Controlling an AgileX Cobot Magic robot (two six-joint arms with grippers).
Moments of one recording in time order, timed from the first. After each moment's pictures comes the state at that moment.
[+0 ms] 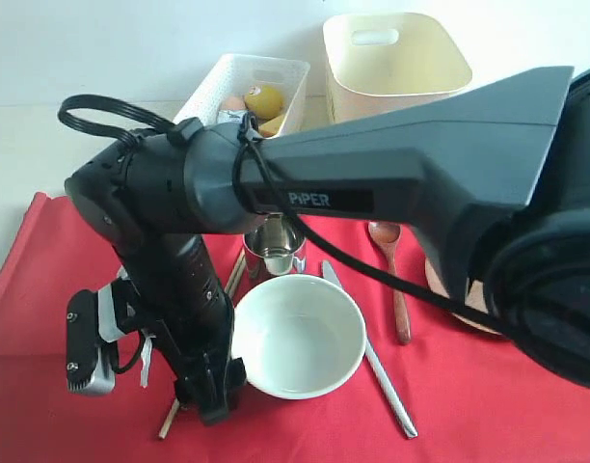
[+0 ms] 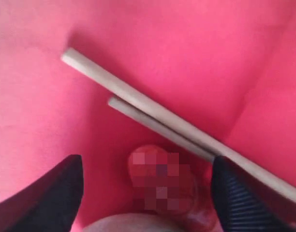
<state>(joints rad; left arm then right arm) -0.13 0.00 0.00 -0.11 0.37 0.11 0.91 2.28 -1.73 -0.03 1.22 -0.81</state>
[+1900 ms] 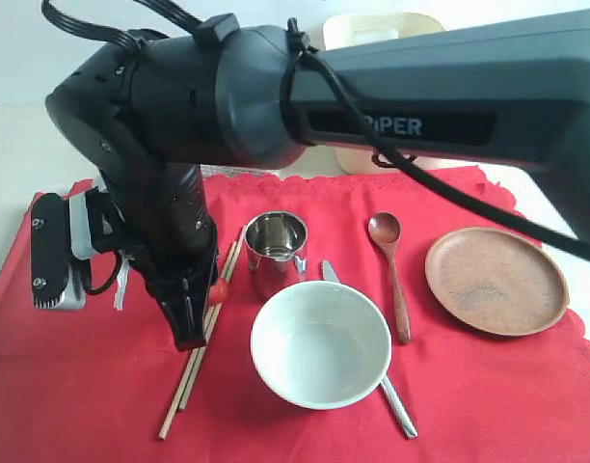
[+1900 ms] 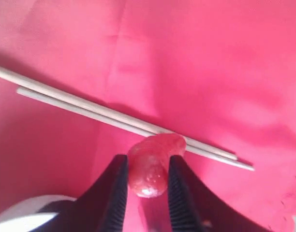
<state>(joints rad) -0.13 0.00 0.00 -0.11 0.37 0.11 0.91 2.13 -1.73 -0.18 1.09 -0.69</state>
